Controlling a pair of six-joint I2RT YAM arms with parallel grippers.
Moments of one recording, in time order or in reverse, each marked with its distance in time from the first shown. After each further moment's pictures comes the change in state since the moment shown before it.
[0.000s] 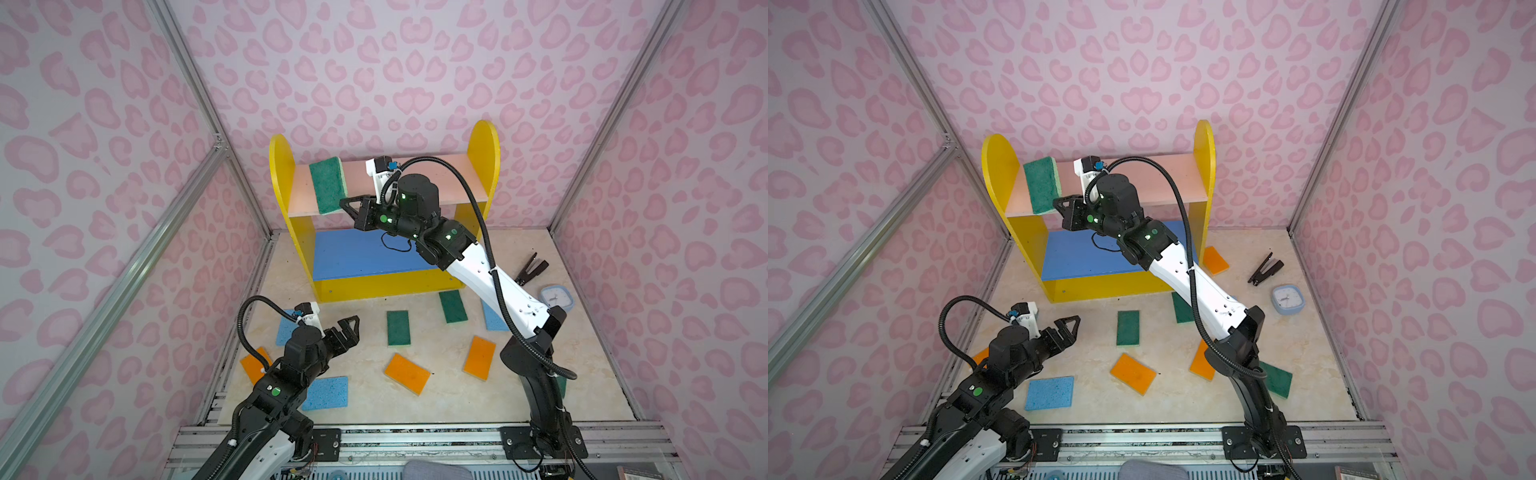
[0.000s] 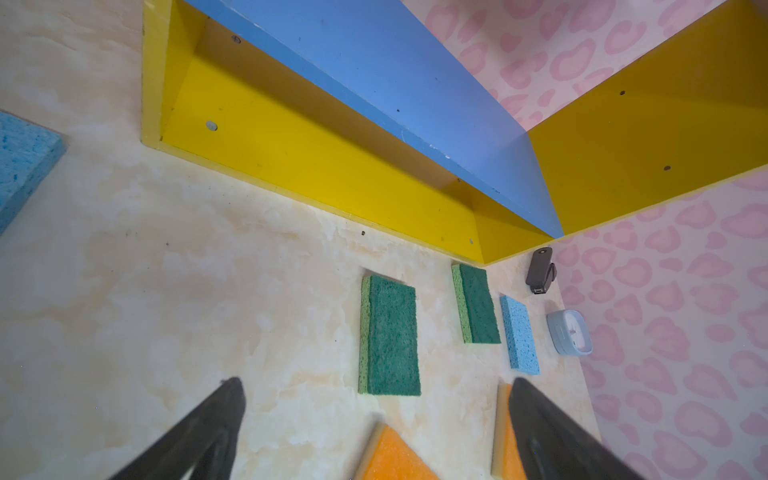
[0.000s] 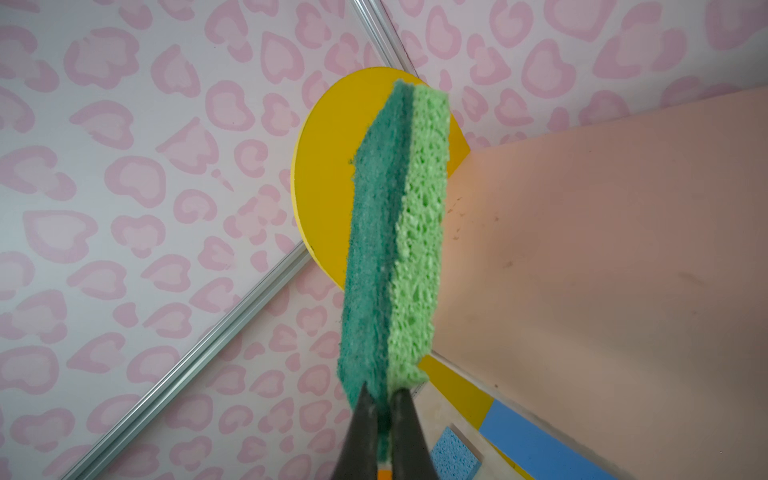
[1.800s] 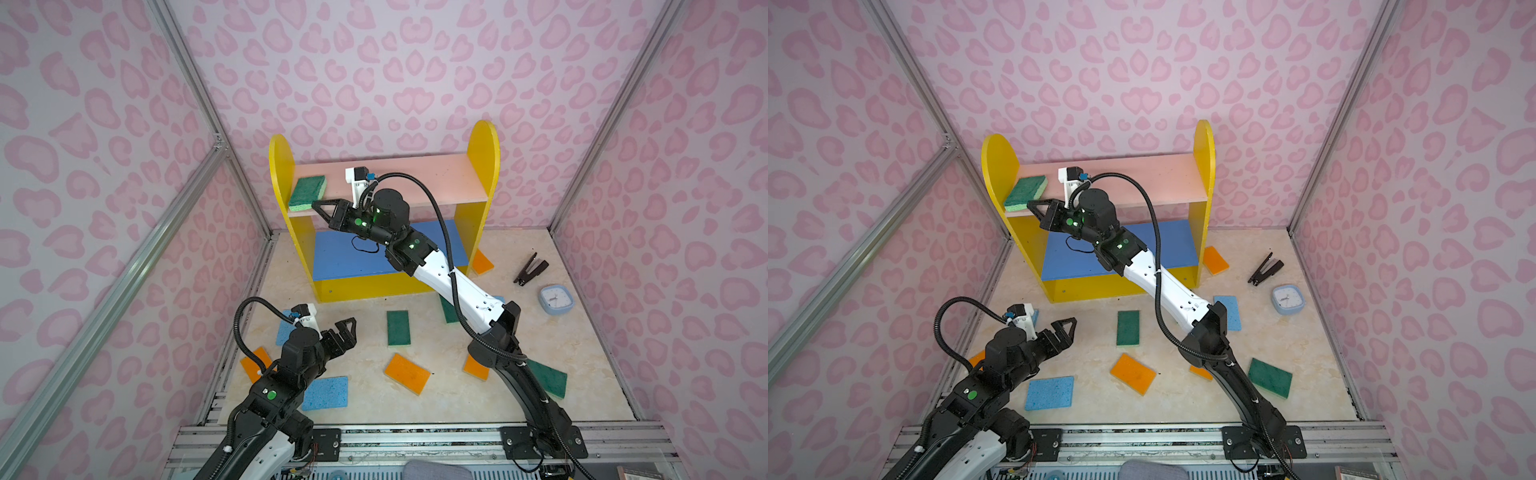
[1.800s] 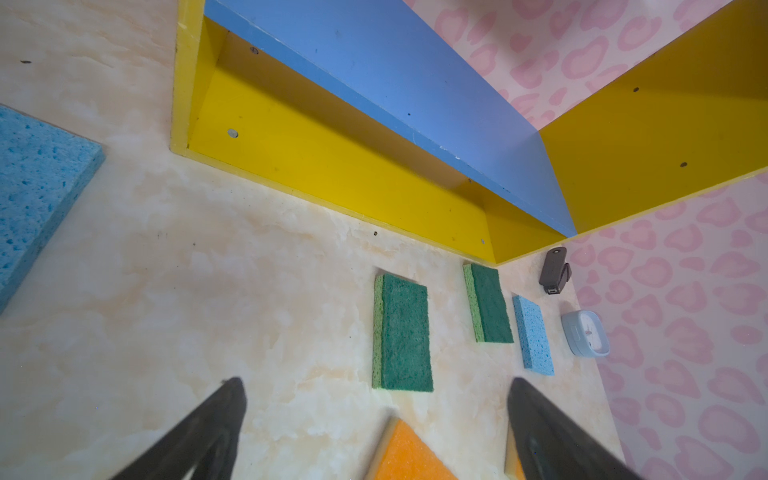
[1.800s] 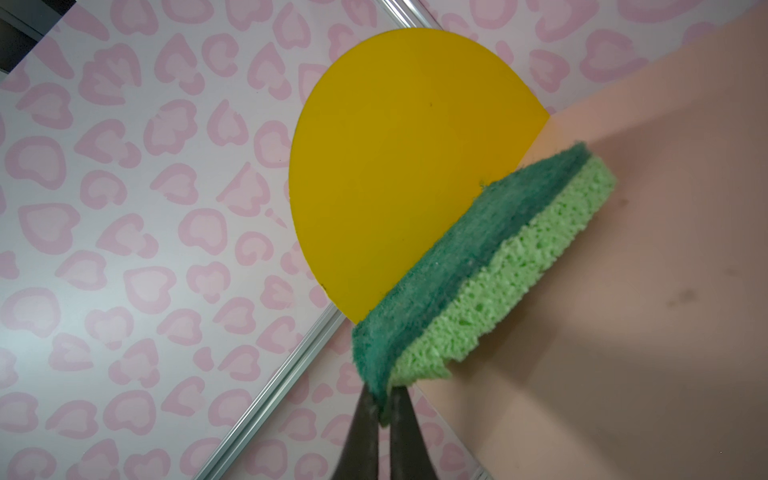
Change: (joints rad) left arm 0.001 -0.023 0.018 -0.075 -0.025 0.016; right arm 0.024 0.246 0.155 0.277 -0.082 0.266
